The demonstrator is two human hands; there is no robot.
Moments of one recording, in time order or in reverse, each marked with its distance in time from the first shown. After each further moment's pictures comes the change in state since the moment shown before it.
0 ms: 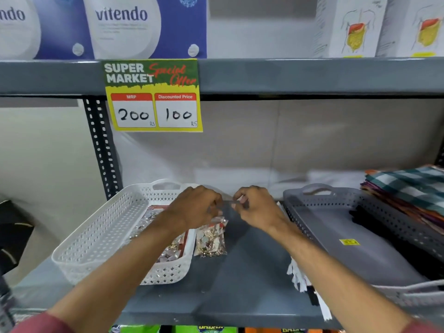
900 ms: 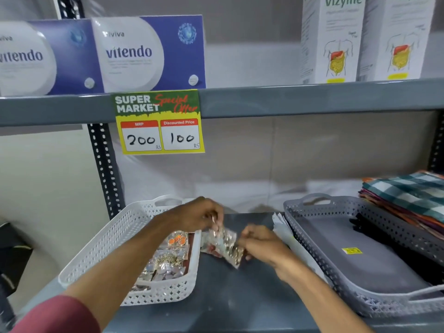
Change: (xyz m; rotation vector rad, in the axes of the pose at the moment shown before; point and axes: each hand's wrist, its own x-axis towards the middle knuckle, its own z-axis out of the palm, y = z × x) left_hand 0.019 -0.025 -0.018 -0.389 -0.347 0.114; right_hand -0.047 0.003 0.015 0.567 -0.192 0.362
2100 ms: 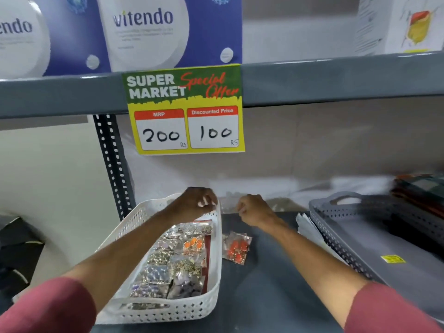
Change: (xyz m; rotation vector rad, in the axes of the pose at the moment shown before) left_hand 0.005 -0.084 -0.022 0.045 0.342 -0.056; right_hand 0.136 -0.029 0.036 -0.608 0.049 -0.186
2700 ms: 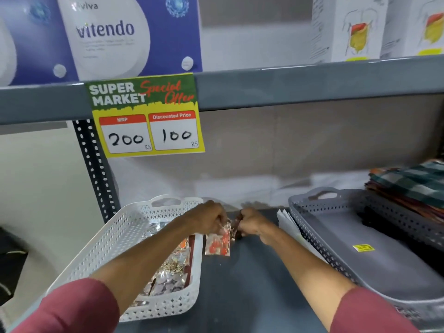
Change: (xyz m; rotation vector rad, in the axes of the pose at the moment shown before) left_hand 0.026 0.049 0.062 0.203 -0.344 -0.111; right_hand -0.023 0.045 0.006 0.345 -0.109 0.286
